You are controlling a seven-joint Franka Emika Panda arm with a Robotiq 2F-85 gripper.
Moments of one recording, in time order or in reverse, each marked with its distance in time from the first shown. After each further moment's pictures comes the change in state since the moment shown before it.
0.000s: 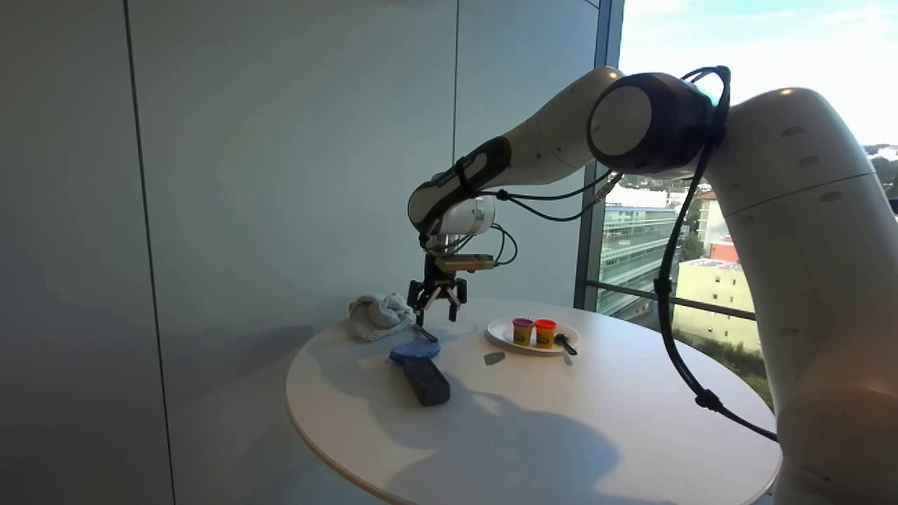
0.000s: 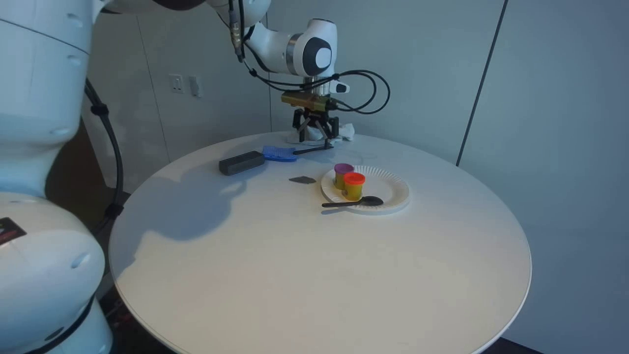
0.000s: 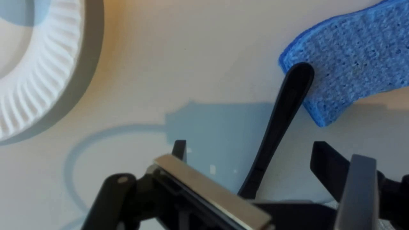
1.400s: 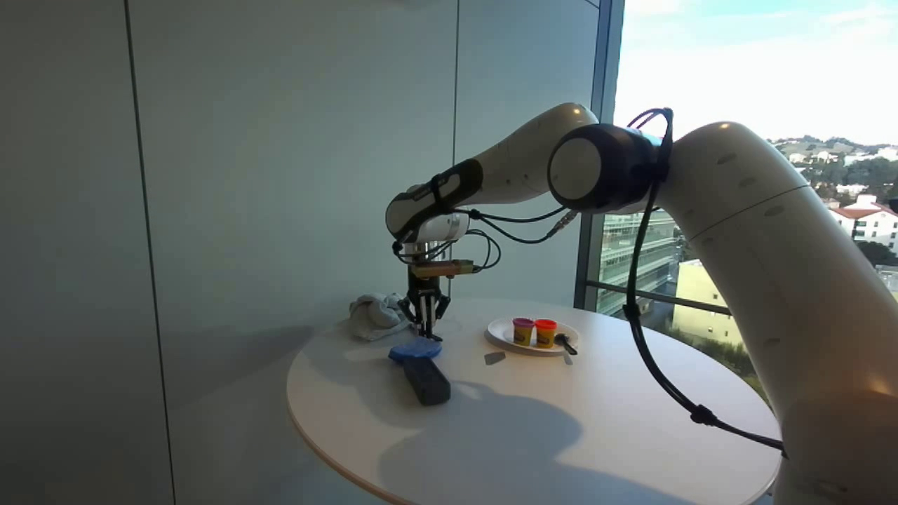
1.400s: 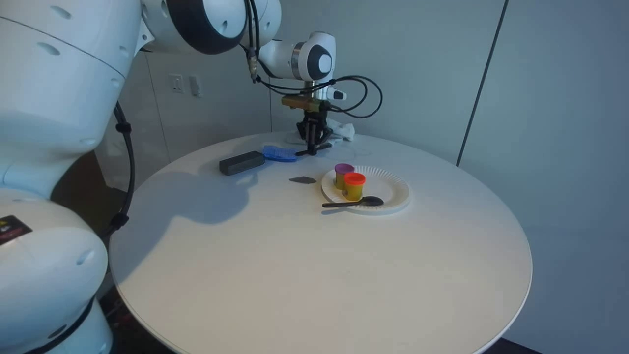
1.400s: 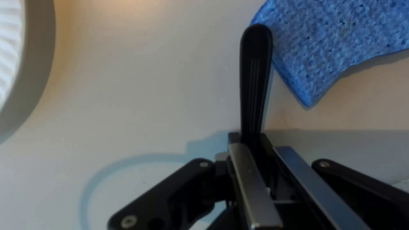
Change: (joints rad) arm 0.031 0.201 -0.003 0.275 -0.028 -0.196 0.157
